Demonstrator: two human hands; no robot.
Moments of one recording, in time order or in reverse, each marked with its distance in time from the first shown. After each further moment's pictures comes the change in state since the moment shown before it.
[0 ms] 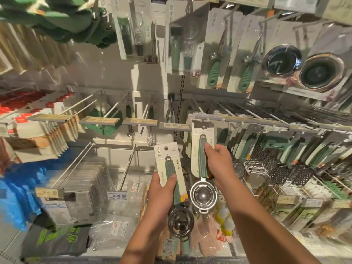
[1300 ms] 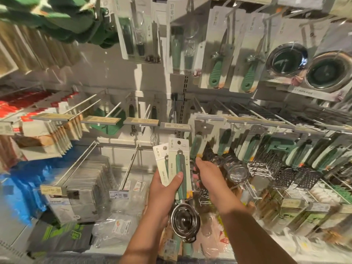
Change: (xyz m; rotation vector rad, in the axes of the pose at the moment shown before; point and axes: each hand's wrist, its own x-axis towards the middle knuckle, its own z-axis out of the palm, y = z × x) left_hand 0.008 -0.006 0.006 -0.031 -0.019 0.078; right_hand -0.025 0.021 0.011 -0.069 -0.213 0.201
